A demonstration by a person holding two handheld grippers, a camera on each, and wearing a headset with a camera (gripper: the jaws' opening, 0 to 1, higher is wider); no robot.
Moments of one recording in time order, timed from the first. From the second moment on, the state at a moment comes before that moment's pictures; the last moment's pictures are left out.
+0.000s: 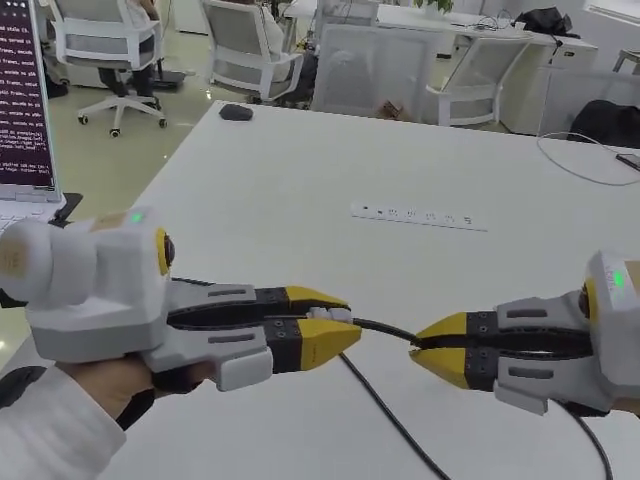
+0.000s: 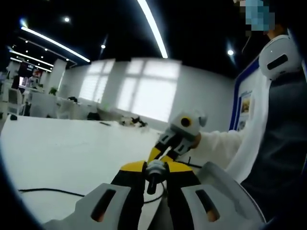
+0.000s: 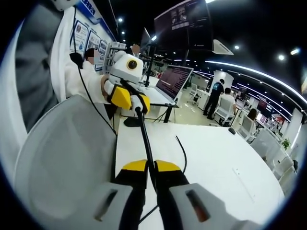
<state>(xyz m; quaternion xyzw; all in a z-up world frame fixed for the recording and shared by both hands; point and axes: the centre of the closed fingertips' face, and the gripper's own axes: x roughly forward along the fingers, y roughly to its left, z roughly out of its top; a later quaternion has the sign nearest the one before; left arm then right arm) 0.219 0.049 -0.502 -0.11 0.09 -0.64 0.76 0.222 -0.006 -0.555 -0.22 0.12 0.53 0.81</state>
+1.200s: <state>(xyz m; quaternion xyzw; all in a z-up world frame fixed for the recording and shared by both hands) 0.245 0.069 -0.494 -0.16 0.07 -0.58 0.79 0.261 -0.034 -0.683 -0.20 0.26 0.49 0.81</state>
